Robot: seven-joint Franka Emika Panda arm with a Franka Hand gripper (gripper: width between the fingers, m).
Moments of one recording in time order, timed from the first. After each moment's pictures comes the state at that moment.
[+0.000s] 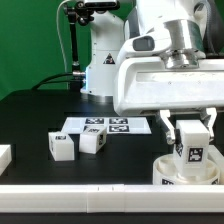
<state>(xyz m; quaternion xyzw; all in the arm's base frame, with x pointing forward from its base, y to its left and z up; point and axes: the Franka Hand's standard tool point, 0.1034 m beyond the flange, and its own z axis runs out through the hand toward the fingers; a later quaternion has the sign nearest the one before) 0.644 0.075 0.083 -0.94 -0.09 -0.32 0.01</state>
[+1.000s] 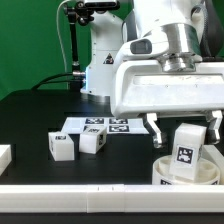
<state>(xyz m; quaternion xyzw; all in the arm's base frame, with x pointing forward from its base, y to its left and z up) 0.643 0.071 0.080 -0.95 -0.09 -0.31 0.01</state>
